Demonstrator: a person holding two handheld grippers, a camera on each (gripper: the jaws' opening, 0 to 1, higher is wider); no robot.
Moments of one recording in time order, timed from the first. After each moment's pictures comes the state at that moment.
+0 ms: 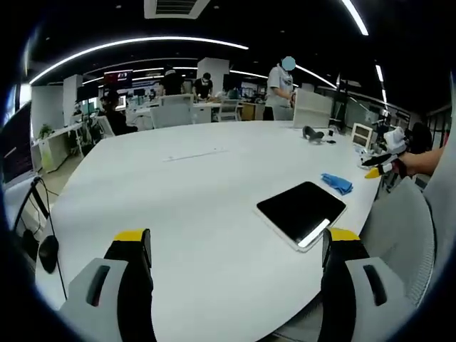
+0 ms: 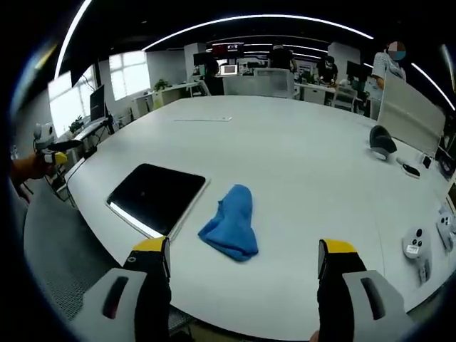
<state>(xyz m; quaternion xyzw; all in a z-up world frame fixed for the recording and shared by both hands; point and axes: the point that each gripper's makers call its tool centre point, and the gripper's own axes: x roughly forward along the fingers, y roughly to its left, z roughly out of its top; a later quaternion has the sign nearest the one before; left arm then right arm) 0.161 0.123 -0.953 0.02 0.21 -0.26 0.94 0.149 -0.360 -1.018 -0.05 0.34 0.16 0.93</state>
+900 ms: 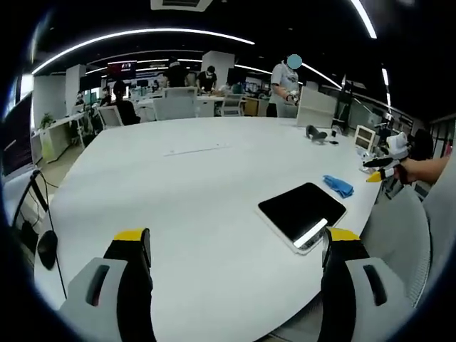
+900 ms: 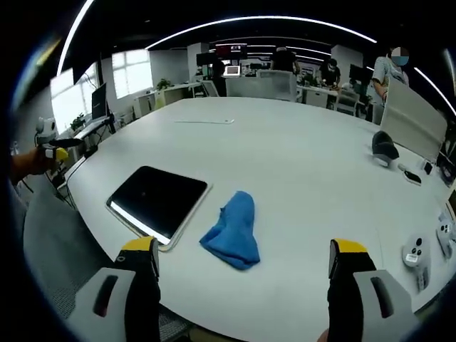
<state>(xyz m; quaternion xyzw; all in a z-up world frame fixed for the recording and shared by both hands) 0.170 0.127 -0.953 0.00 0.23 -0.25 0.94 0.158 -0.357 -1.011 -0.05 0.32 0.16 0.93</state>
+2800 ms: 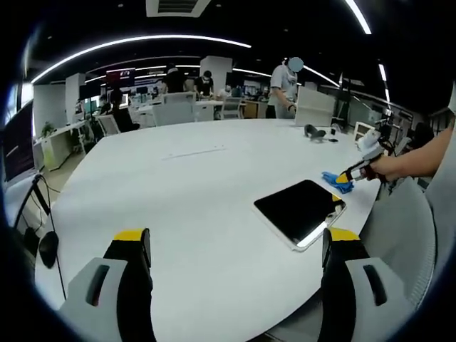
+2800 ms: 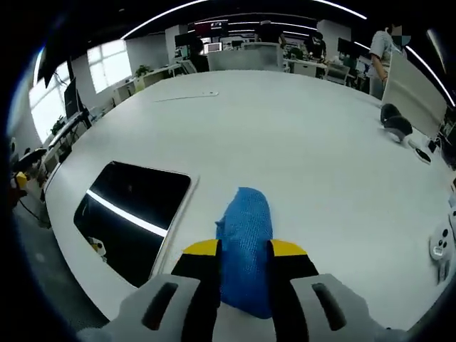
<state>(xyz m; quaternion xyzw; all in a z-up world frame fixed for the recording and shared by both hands) 0.154 0.115 -0.957 0.02 0.21 -0.25 0.94 0.219 -0.320 -1.084 -0.05 0.41 0.11 0.91</state>
